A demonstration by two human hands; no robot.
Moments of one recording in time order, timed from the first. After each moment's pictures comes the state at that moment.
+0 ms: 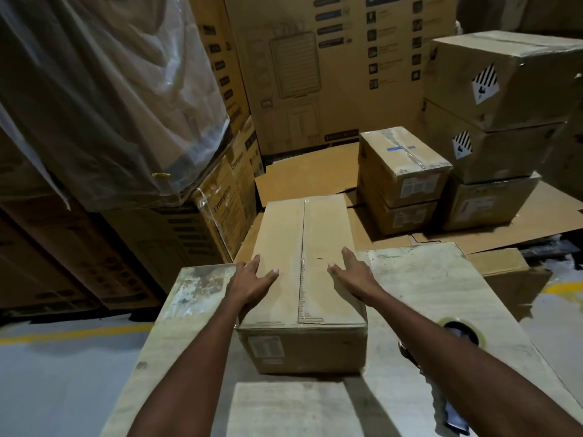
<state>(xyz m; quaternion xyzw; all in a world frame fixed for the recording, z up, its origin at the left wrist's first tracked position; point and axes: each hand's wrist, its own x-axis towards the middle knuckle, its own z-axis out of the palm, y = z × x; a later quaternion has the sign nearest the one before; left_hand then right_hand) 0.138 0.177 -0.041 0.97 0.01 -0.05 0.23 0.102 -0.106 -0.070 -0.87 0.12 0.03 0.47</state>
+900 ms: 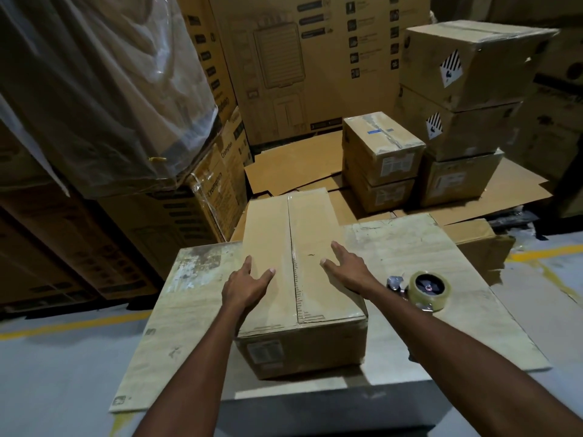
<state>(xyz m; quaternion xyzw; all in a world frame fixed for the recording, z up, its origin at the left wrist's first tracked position) 0.012 0.184 -0.049 0.97 0.05 -0.05 0.23 -0.010 -0.097 -0.074 -0.90 0.07 0.04 0.44</state>
